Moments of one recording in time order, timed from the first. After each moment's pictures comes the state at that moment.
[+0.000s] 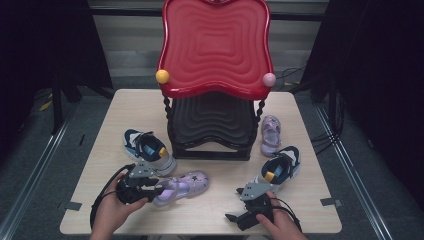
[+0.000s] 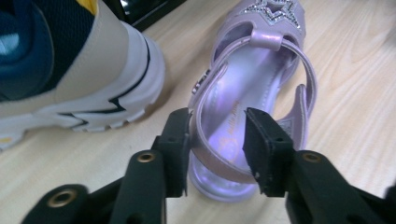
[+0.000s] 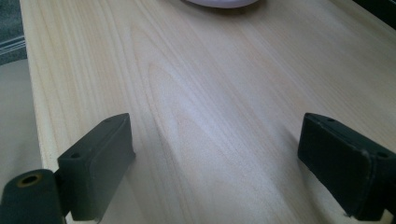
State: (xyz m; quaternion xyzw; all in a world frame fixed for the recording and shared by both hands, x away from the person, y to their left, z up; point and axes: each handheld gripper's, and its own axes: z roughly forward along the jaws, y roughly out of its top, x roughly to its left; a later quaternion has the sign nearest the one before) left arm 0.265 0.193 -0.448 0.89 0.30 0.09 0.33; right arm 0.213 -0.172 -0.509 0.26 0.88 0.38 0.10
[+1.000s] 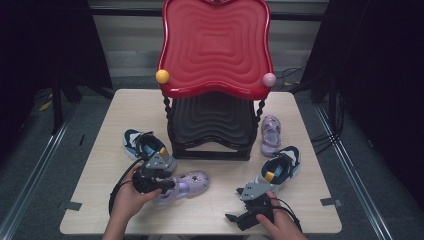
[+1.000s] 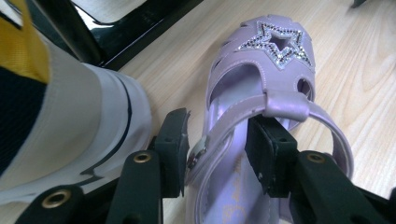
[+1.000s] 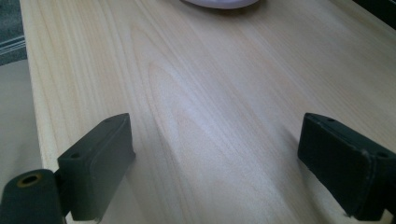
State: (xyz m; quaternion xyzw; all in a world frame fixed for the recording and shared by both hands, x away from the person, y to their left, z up) left arm 0.293 0.162 -0.461 0.90 0.28 0.06 0.34; right arm 0.212 -0.172 -0.509 0.27 0.88 0.38 0.10
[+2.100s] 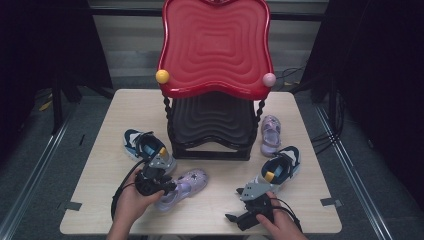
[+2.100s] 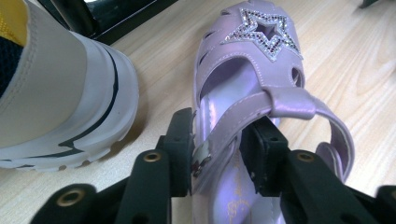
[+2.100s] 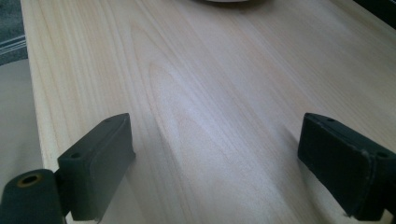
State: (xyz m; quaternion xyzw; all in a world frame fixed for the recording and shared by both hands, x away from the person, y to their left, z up) left arm 0.285 0.156 -0.457 0.89 0.33 0.05 0.31; right arm 0.212 -0.172 -0.509 0.26 0.88 0.38 0.10
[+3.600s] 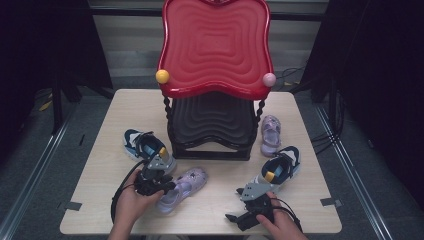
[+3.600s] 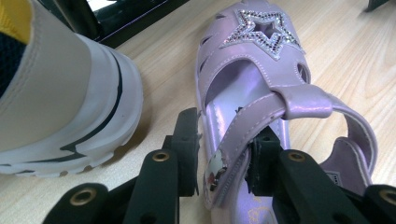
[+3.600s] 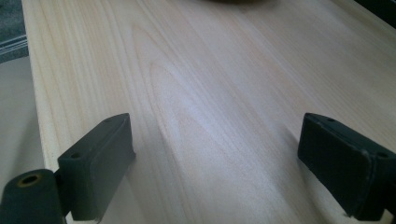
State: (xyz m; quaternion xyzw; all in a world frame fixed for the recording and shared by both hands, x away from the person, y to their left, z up) left arm 0.285 0.159 -0.464 0.88 0.33 0.05 0.33; right arm 0.212 -0.172 -0.509 0.26 0.88 0.38 0.10
